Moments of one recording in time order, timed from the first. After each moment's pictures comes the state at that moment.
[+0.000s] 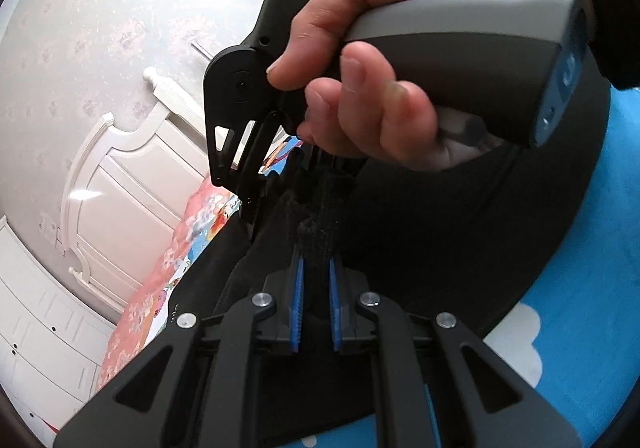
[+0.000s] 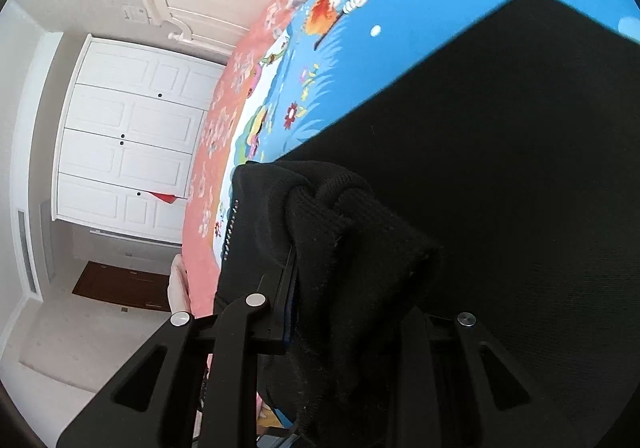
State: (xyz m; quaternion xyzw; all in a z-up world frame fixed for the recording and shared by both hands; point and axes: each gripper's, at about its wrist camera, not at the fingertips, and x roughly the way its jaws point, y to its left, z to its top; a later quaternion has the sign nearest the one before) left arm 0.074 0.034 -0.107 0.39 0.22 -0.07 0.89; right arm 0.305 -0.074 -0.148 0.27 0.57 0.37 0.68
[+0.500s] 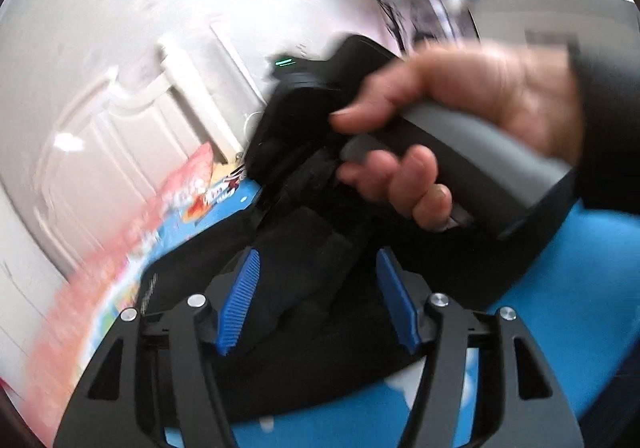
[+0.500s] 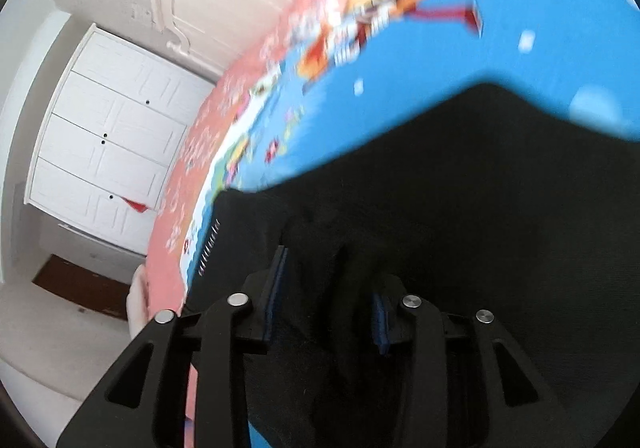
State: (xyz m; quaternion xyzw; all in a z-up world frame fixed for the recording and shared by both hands) left arm 0.069 0.063 -0.068 0.23 0.24 -0.10 0.94; right arm 0.304 -0.096 -0.121 0.22 0.51 0.34 0.76
